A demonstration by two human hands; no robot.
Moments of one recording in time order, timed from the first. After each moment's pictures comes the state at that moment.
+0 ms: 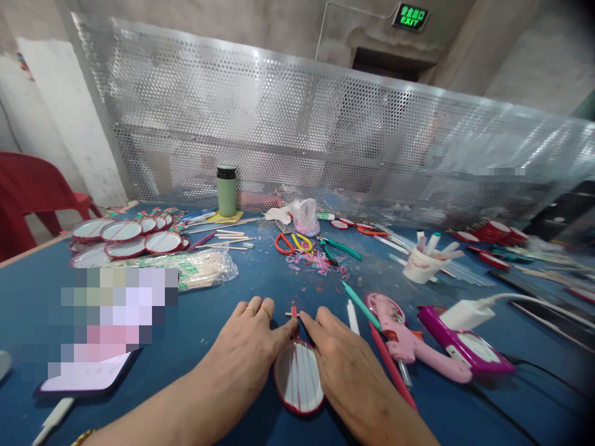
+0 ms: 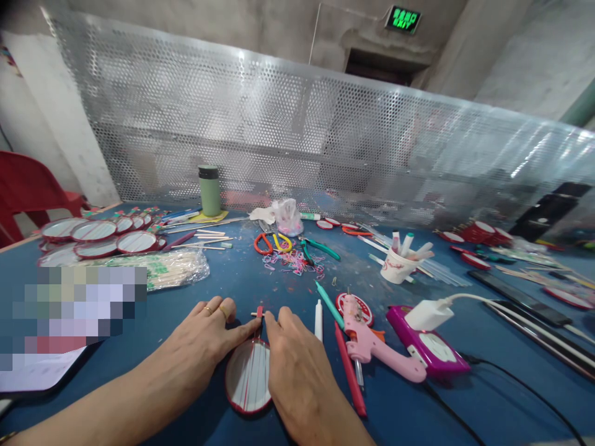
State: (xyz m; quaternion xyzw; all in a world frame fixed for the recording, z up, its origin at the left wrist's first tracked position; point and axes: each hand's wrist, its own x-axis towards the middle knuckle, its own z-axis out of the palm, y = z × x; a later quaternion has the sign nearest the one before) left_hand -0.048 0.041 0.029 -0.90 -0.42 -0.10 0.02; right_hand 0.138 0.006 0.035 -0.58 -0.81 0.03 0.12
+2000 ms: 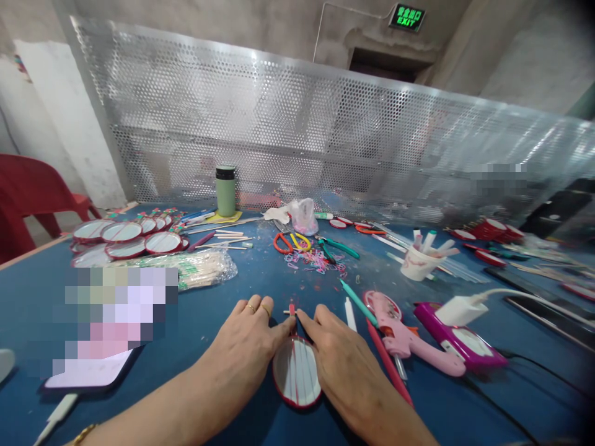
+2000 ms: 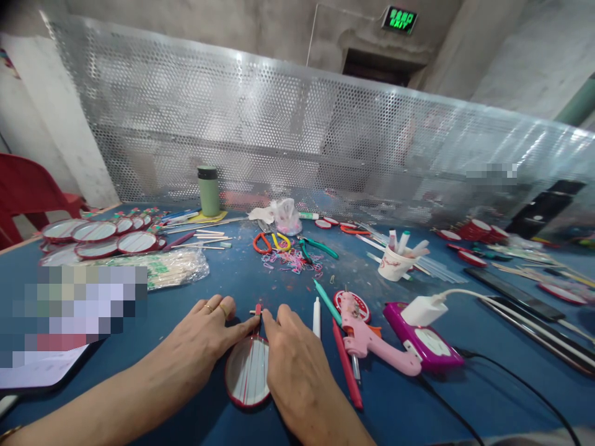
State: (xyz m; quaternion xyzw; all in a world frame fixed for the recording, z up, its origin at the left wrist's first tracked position) left_hand -0.048 0.044 0.023 -0.91 -0.40 -0.10 0.06; right_hand 0.138 0.005 0.032 -0.58 -0.81 0.02 0.10
